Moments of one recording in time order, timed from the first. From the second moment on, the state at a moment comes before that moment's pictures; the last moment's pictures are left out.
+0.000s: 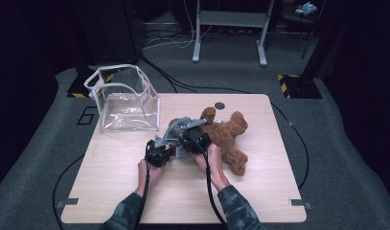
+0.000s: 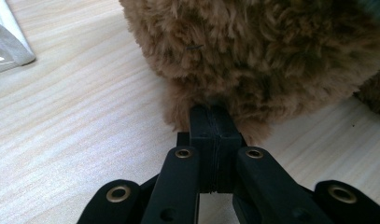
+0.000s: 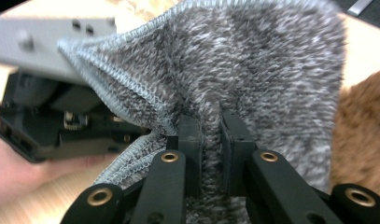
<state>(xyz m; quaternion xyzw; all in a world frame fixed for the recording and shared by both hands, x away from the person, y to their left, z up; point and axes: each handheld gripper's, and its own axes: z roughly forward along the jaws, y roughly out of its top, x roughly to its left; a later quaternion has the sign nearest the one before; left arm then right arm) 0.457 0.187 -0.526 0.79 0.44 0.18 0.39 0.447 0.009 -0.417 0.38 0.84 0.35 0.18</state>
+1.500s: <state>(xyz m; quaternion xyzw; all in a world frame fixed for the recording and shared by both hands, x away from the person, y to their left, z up) 0.459 0.189 -0.527 0.78 0.45 0.18 0.39 0.443 0.015 -0.453 0.39 0.85 0.30 0.18</state>
